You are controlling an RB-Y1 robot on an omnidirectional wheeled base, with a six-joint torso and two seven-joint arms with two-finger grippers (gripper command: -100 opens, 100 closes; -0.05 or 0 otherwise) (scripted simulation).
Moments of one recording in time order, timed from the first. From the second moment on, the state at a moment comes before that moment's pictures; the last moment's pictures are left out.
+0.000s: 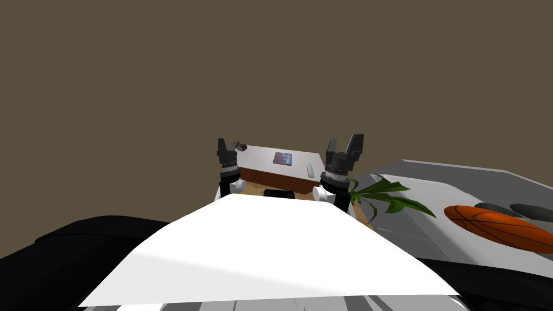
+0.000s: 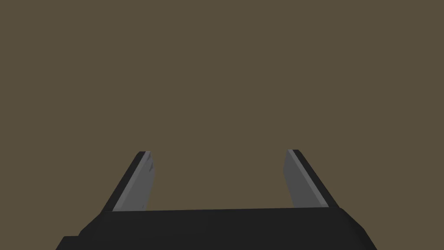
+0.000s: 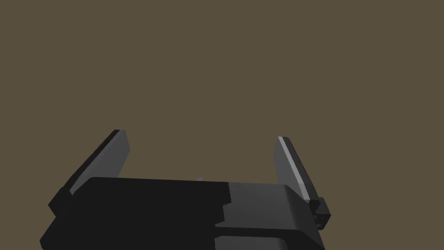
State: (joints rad) left arm 0.47 -0.03 0.07 -2.21 -0.01 -0.56 -0.16; right arm 0.51 -0.05 0.06 -2.33 0.00 -0.62 0.16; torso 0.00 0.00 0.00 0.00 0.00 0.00
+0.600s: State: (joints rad) left arm 0.47 -0.03 0.07 -2.21 -0.01 -0.56 -0.16; right arm 0.53 -0.18 0.14 -2.30 0.04 -0.54 0.22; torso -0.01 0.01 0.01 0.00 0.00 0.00
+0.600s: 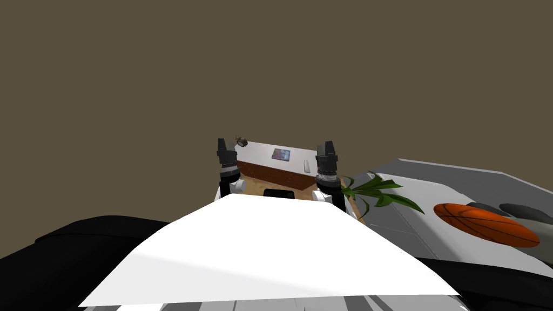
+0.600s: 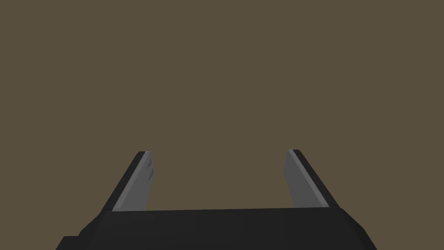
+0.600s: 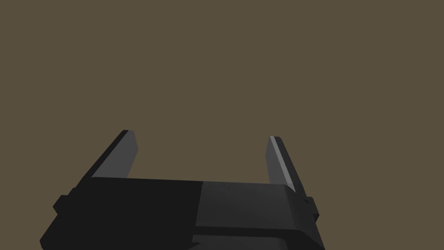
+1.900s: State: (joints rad) left arm 0.47 -0.03 0.07 -2.21 -0.01 -0.56 -0.16; right arm 0.64 -0.47 0.33 -2.19 0.17 -0.42 0.44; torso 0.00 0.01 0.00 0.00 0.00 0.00
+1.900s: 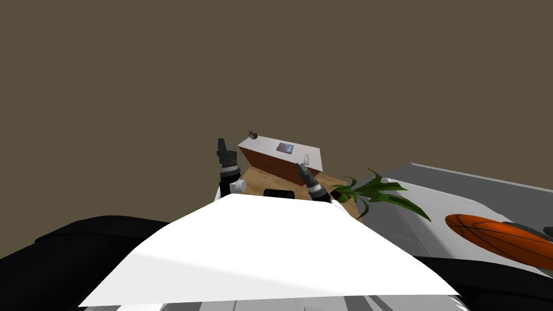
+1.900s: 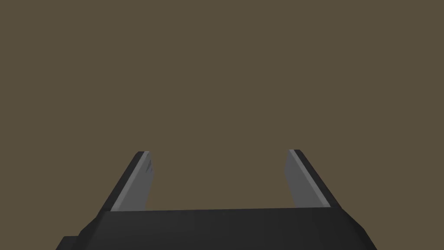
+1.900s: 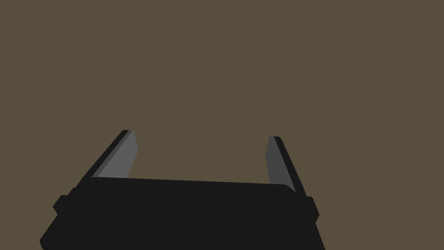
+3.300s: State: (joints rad) left arm 0.47 -0.03 0.07 -2.21 -0.01 -0.56 -0.16; right arm 0.74 -0.82 0.47 -2.04 0.32 -0.31 0.71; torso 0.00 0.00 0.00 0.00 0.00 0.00
